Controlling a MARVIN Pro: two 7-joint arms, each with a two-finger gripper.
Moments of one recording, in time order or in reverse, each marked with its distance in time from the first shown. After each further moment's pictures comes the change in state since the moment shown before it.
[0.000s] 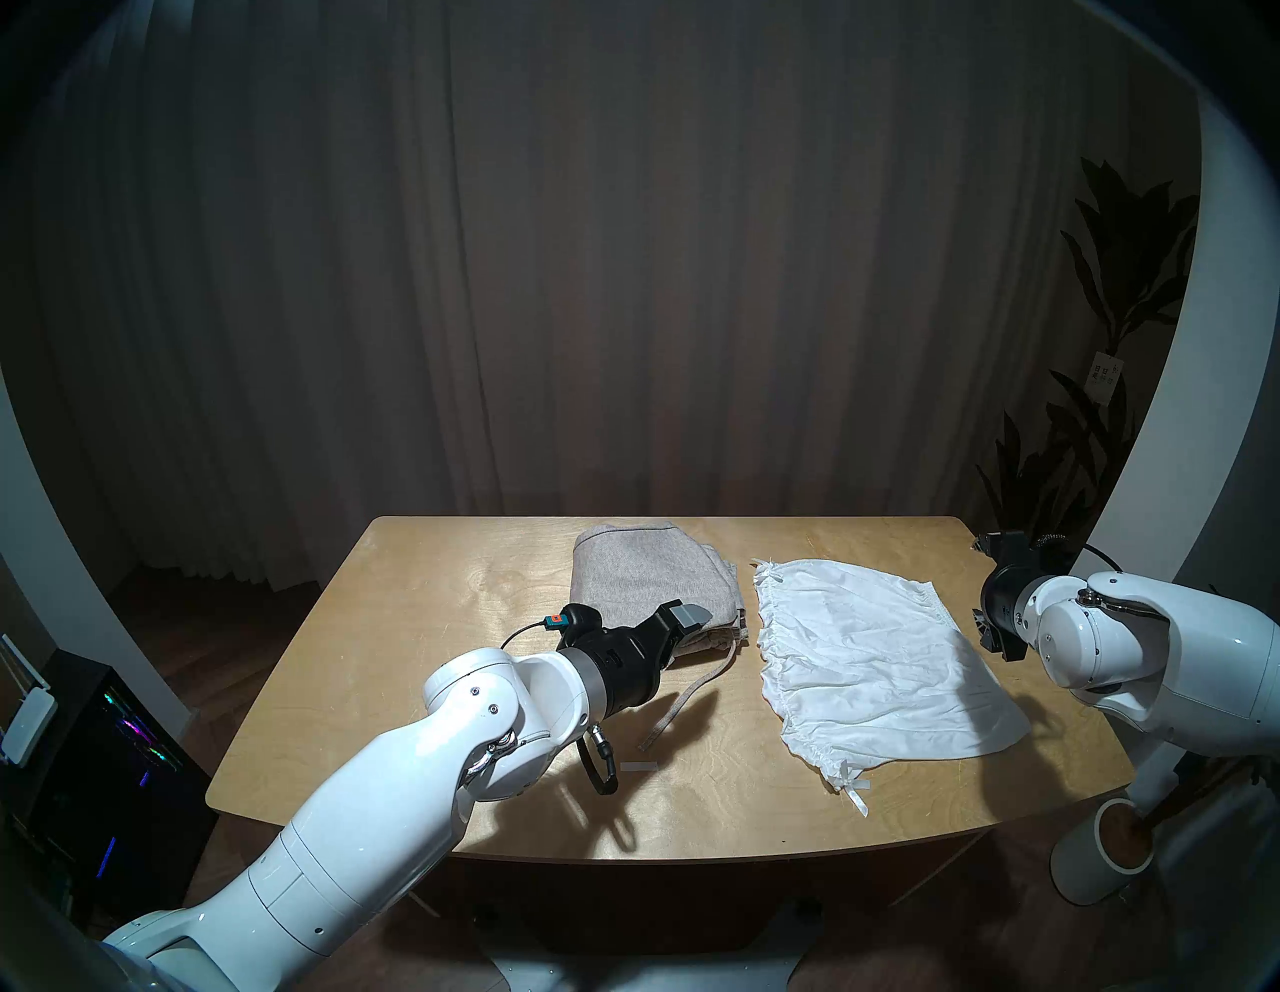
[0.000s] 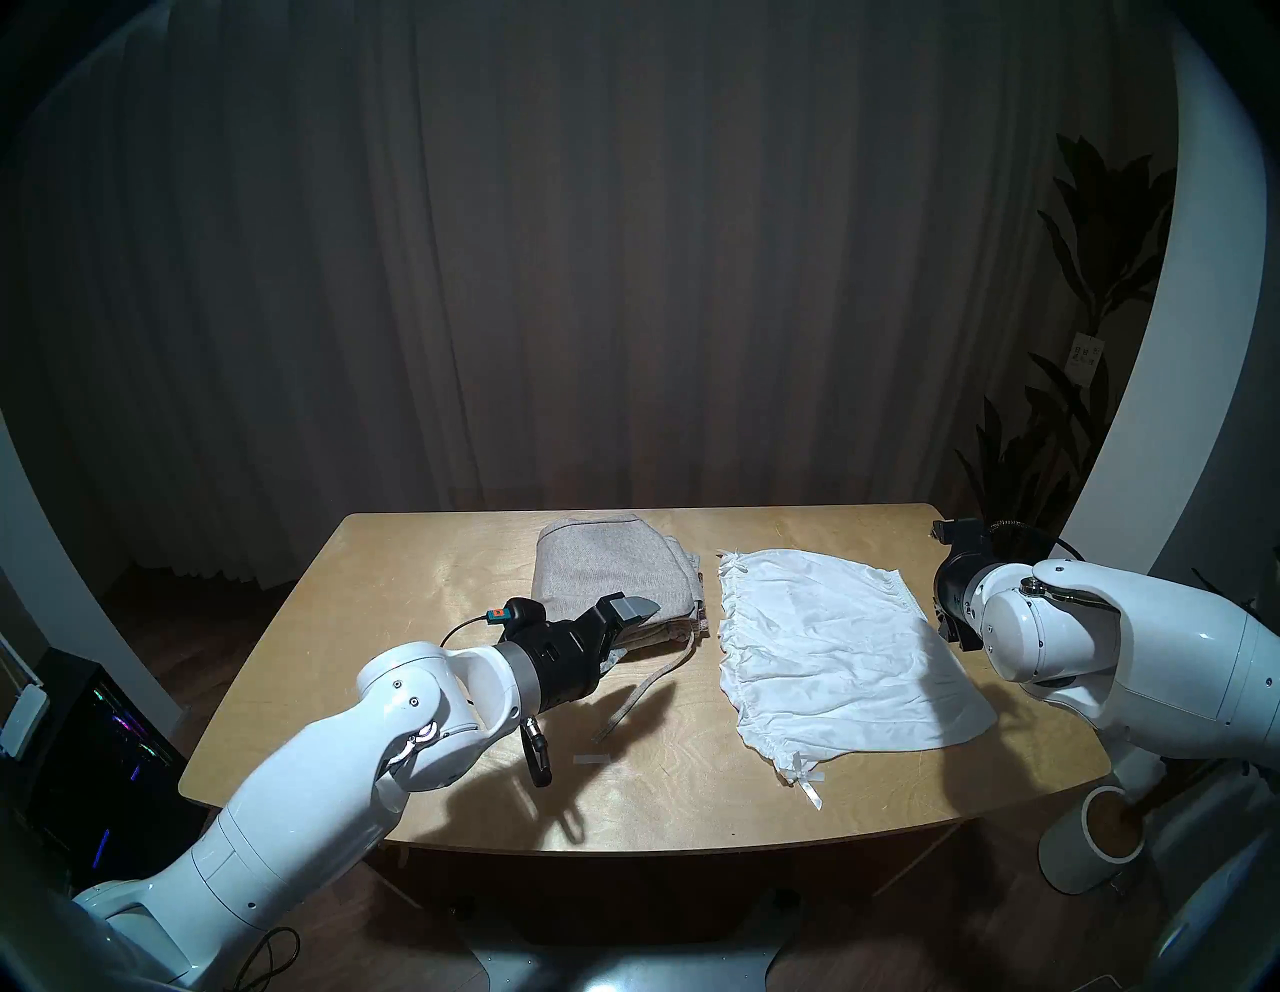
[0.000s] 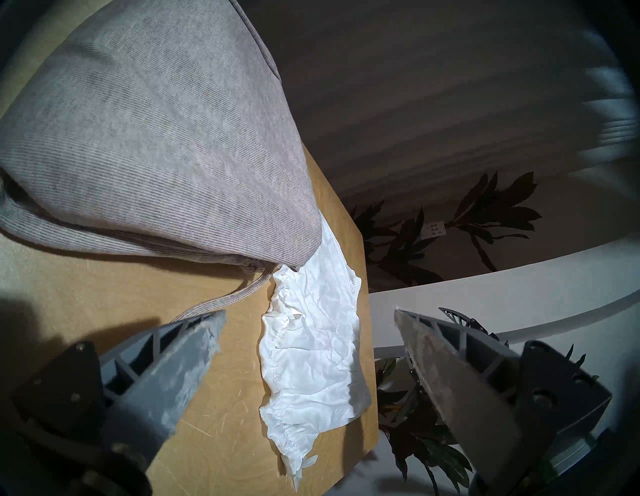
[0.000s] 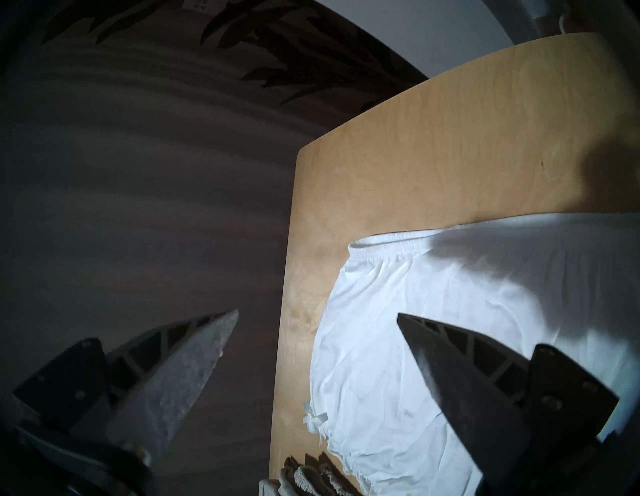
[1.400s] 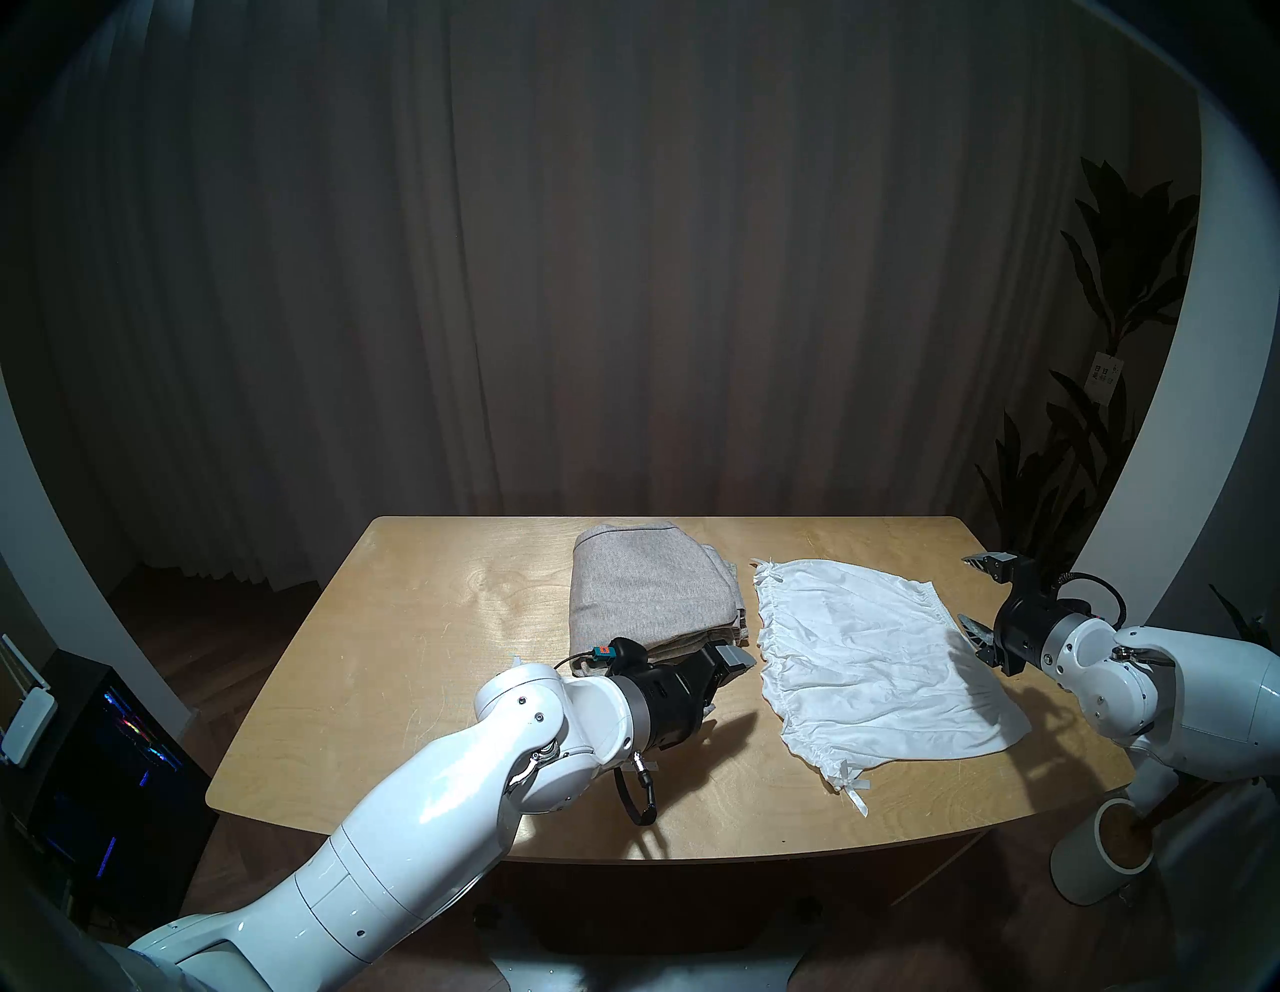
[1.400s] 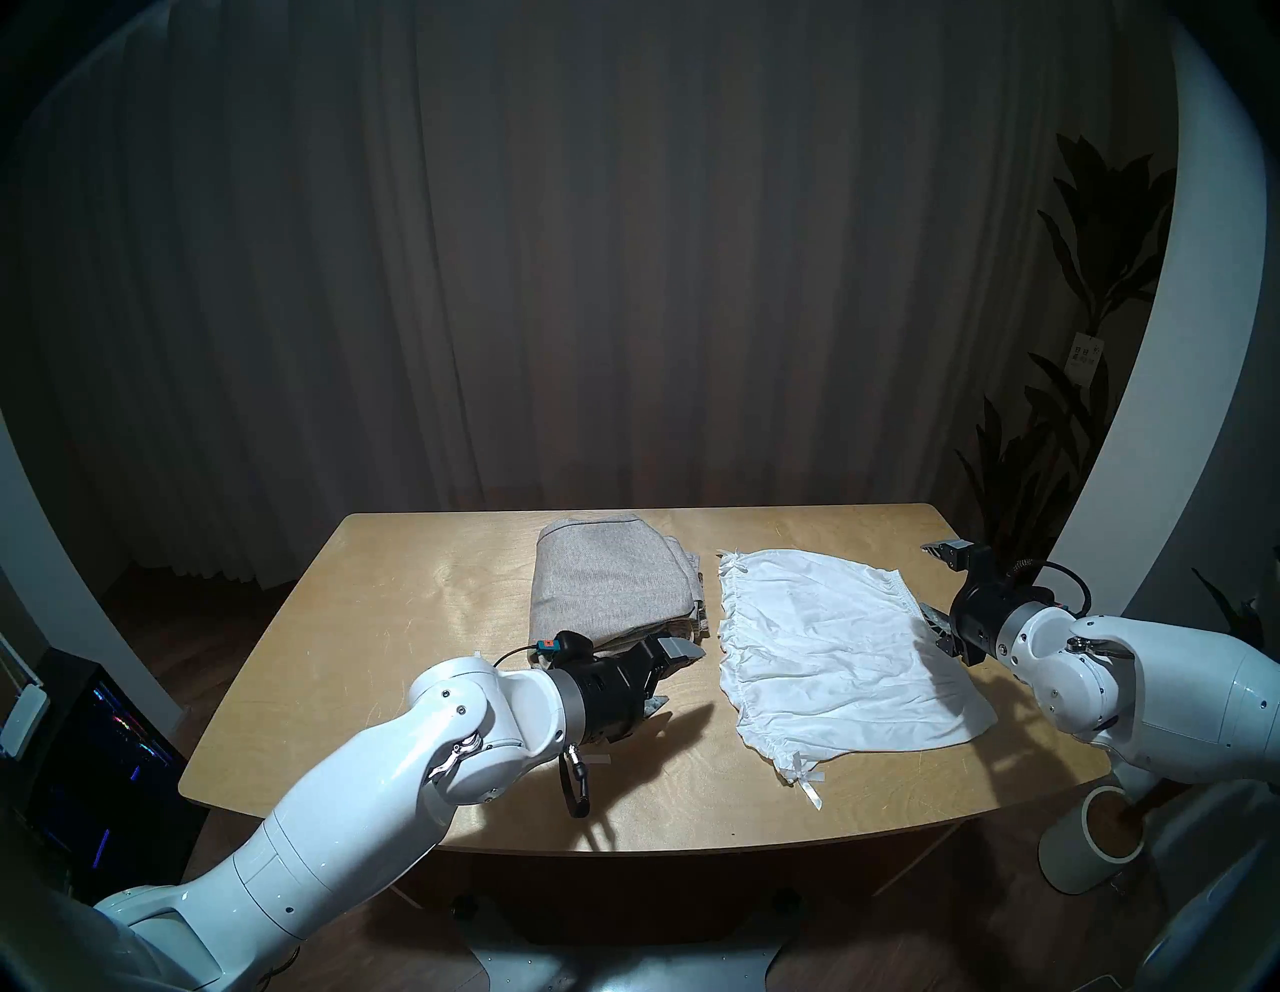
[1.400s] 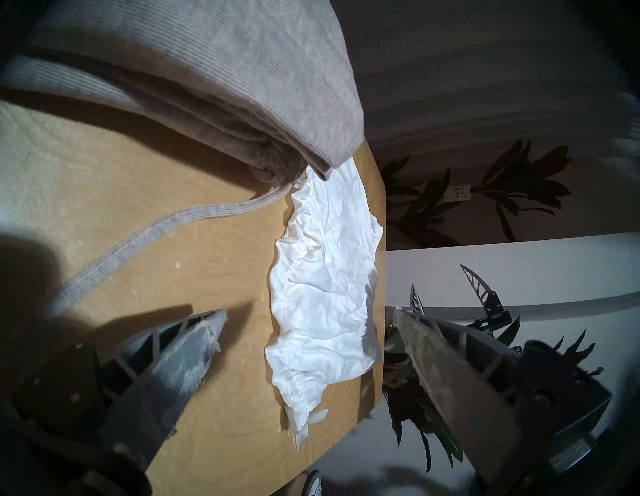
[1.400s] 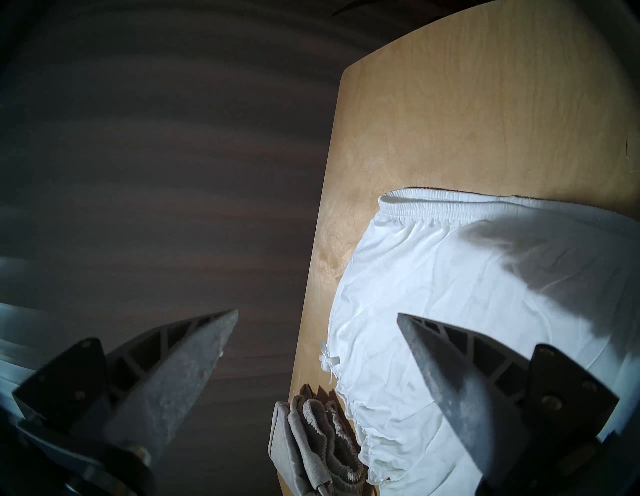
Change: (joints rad) left arm -0.036 -0.076 0.096 0.073 -0.076 0.070 0.074; right arm -0.139 0.018 -0.027 0.223 -0.001 0.477 0.405
